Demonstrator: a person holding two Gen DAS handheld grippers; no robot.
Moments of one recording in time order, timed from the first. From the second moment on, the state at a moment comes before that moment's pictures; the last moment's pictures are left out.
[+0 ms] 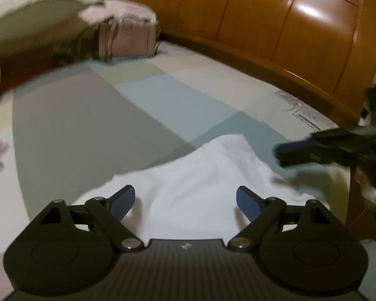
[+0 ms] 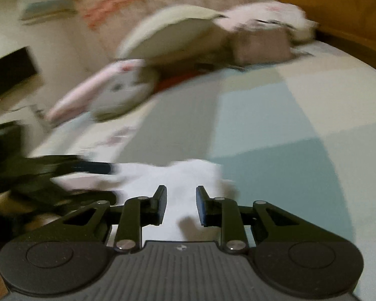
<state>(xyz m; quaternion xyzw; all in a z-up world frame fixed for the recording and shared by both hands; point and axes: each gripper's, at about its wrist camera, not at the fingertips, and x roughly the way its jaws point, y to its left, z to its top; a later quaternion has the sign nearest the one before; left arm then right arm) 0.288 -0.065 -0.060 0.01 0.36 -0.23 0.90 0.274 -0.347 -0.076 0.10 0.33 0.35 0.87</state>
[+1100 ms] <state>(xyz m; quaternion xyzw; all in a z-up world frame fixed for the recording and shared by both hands) 0.204 -0.048 -0.011 0.04 0.34 -0.22 0.91 0.125 -0.224 -0.053 -0.11 0.34 0.39 0.85</state>
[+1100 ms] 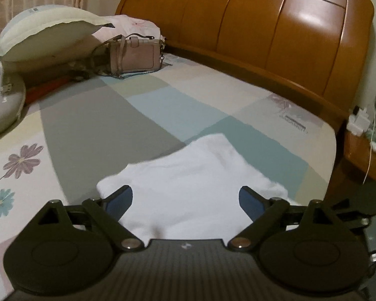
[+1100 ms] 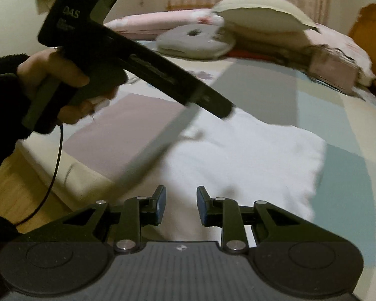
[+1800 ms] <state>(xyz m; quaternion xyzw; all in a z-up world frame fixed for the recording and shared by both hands) 0.176 -0.026 -0.032 0.03 0.35 -0.20 0.91 0.094 -0.199 -0.076 -0.08 0.47 0.40 0.78</state>
